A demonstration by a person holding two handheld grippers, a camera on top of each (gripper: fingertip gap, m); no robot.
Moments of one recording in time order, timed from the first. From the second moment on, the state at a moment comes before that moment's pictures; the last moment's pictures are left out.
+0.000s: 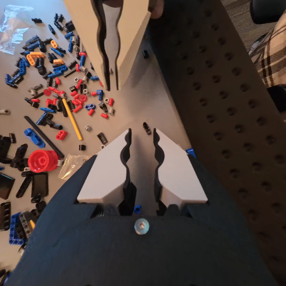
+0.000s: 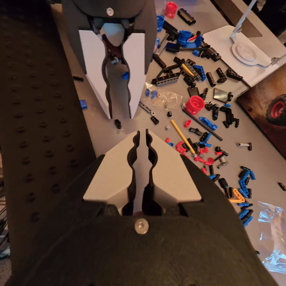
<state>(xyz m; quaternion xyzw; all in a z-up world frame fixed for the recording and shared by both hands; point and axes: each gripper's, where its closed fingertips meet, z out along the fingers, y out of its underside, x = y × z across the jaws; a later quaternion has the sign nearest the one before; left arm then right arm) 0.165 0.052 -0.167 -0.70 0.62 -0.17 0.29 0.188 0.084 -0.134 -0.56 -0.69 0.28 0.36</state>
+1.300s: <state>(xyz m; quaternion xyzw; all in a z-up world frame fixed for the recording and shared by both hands) -0.120 0.214 -0.128 -0.84 0.42 0.13 0.31 0.178 0.137 -0.136 -0.57 -0.63 0.25 0.47</state>
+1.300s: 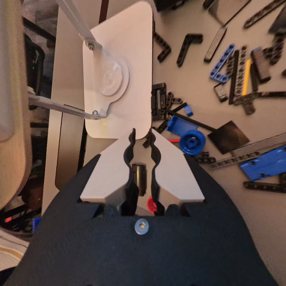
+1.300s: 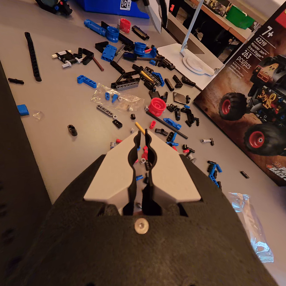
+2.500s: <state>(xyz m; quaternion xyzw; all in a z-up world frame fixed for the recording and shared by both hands) -0.099 0.181 -0.138 -0.85 0.46 0.09 0.24 0.179 0.141 -0.137 -0.57 -0.63 0.24 0.47</state>
